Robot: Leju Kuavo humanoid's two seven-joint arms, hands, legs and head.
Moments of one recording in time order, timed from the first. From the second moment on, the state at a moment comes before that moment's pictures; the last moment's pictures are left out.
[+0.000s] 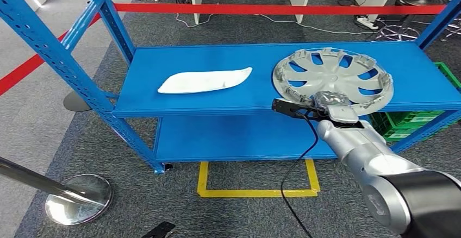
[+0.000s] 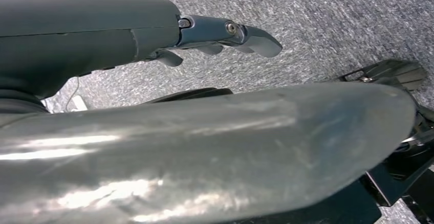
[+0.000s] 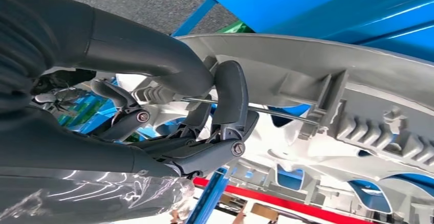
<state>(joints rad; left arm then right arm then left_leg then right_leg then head) -0.18 -0.23 1.03 -0.20 -1.55 -0.08 0.10 -0.93 0.01 0.13 -0.27 1.39 -0.03 0.15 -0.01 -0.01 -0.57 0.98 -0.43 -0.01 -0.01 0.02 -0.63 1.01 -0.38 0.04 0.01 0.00</state>
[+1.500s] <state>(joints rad) -0.18 -0.23 1.06 -0.20 -1.55 -0.06 0.06 -1.03 0.11 0.18 -0.34 1.34 -0.05 0.13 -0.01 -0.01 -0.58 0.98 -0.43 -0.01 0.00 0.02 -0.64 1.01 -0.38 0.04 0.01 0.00</state>
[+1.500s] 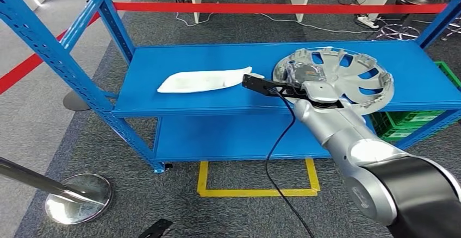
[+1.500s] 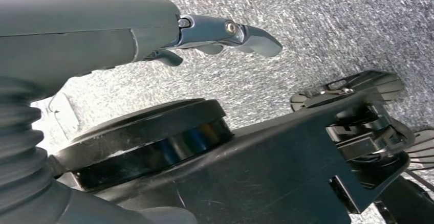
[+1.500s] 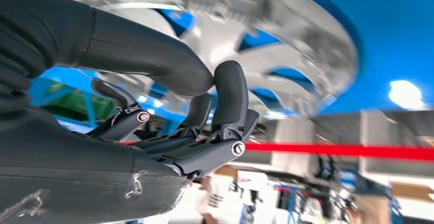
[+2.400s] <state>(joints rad) -0.19 -0.23 1.05 -0.20 -1.57 -0.05 0.06 -0.94 0.08 0.18 -0.29 1.35 -0.04 0.19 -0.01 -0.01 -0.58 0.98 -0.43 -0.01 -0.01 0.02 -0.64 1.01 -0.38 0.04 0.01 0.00</state>
